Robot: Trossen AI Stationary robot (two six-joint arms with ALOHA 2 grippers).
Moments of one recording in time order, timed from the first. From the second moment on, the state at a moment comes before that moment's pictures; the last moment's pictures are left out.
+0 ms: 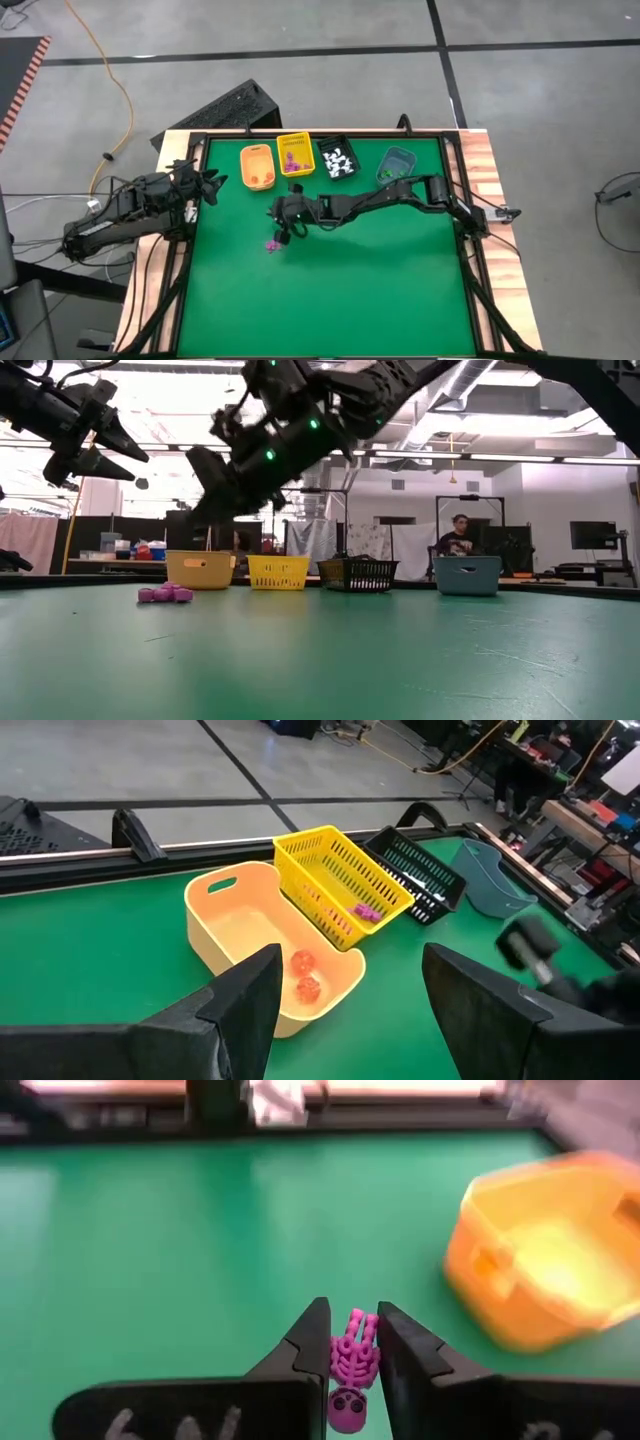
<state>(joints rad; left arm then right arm) 0.31 0.08 0.40 -0.59 -0.42 -0.56 0.02 2.18 1.59 0.13 0.25 0.06</state>
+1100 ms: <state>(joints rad) 0.31 0.08 0.40 -0.59 -0.42 -0.57 -0.47 2.11 1.68 -0.12 -0.19 -0.12</state>
